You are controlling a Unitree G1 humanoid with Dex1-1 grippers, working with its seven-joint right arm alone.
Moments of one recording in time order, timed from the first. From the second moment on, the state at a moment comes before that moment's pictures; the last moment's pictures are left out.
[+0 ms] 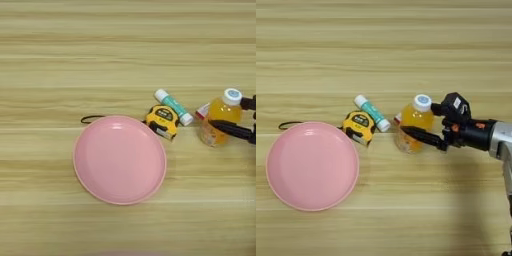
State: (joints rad) arm -0.24 -0.73 -0.17 0.38 0.25 0.08 1.24
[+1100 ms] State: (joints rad) arm -0.29 -0.73 -0.22 0.30 0.33 0.11 1.21
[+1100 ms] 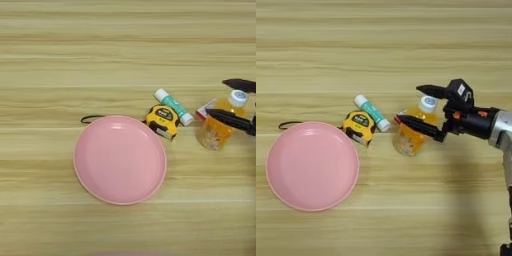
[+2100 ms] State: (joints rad) arm -0.39 -0.70 -0.26 -0.18 0.45 0.24 1.01
